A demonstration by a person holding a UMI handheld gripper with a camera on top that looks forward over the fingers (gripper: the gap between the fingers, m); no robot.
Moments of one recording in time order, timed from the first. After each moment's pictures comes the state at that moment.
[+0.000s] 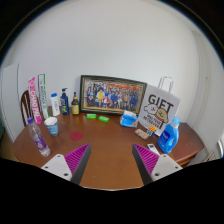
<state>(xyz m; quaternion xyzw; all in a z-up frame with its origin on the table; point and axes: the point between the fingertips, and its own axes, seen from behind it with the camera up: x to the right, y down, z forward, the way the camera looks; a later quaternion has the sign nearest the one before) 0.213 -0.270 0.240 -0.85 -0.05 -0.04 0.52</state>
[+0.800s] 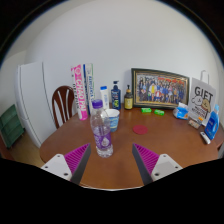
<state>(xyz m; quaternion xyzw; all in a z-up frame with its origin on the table) -0.077 -0.311 0.145 -0.84 -0.12 0.10 0.52</state>
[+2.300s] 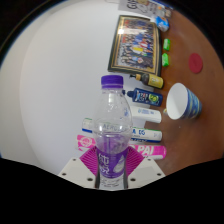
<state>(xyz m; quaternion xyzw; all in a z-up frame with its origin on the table) -0.312 -0.086 0.255 -0.61 0.34 0.55 0.45</state>
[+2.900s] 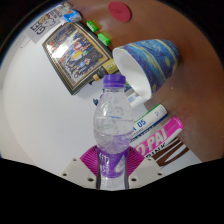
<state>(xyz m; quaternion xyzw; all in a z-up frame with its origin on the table) -0.290 -0.029 0.233 -0.41 0.54 0.70 0.23</state>
